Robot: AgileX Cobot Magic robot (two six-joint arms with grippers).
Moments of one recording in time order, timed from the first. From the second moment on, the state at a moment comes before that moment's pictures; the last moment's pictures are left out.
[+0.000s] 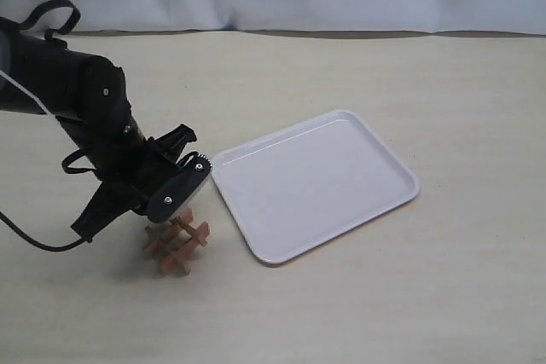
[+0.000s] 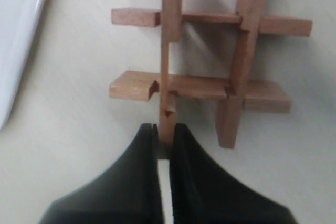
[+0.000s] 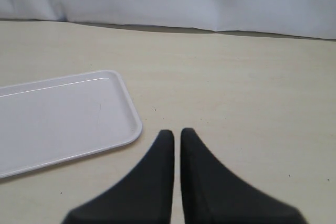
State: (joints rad) left arm -0.48 1.89 -1.00 -0.16 0.63 1.88; right arm -0.24 0.00 0.00 -0.01 0.35 -0.04
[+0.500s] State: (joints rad) left arm -0.48 1.85 -1.10 -0.25 0.60 1.68; right arm -0.24 0.00 0.00 -0.01 0.35 -0.04
